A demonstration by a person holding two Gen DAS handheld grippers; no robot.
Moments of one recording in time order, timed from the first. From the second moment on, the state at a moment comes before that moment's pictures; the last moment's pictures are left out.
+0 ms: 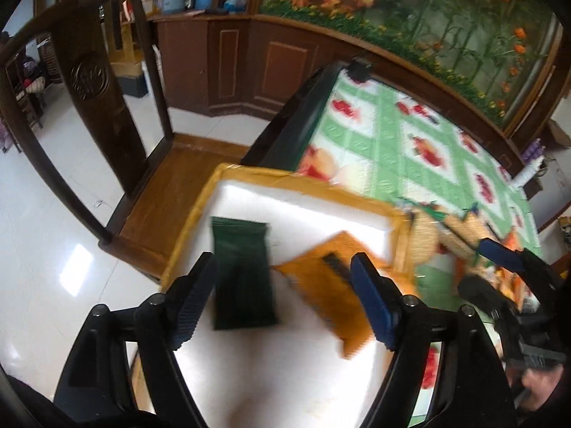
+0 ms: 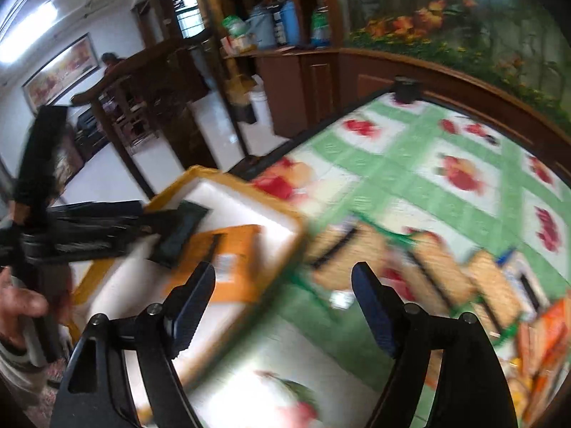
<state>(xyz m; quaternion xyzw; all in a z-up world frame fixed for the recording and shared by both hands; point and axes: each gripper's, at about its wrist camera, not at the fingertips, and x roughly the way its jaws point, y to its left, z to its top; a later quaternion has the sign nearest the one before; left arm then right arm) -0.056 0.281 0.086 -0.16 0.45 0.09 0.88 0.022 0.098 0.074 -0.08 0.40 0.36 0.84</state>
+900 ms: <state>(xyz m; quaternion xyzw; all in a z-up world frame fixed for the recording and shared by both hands) 0.043 0.177 0.080 -0.12 0.51 -0.03 0.85 0.114 0.068 0.010 -0.18 0.47 0.33 0.80</state>
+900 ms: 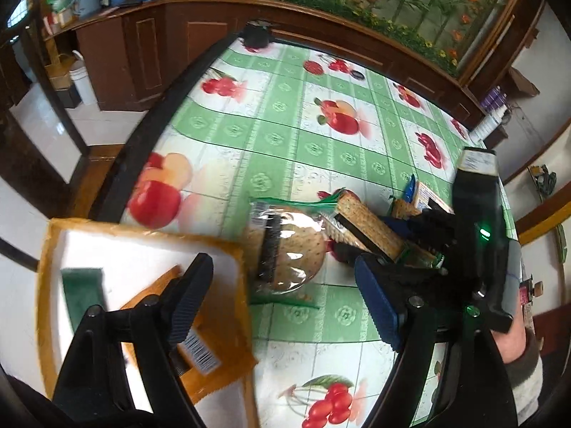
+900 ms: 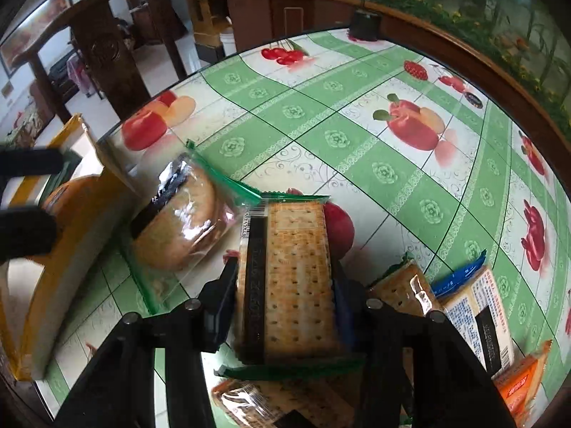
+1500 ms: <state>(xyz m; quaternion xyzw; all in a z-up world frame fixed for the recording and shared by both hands) 0.097 0.143 0.041 -0.03 0.56 -0.03 0.83 0.101 0.009 0.018 -0.11 0.48 0.31 0.81</state>
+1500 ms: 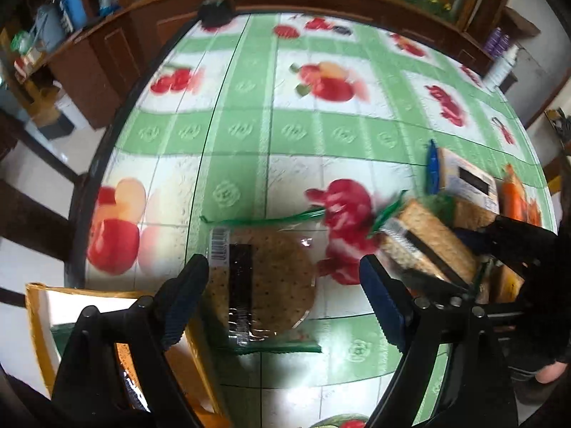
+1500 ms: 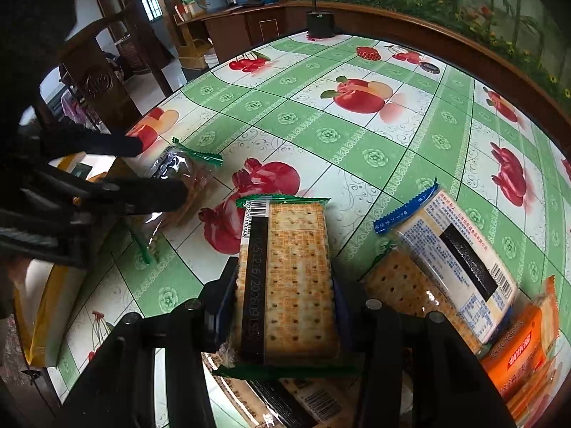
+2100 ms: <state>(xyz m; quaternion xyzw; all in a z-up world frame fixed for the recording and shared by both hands) 0.110 0.141 0.031 -0.03 0.58 -0.05 0.81 0.103 0.009 0.017 -0.10 0.47 0.31 0.82</state>
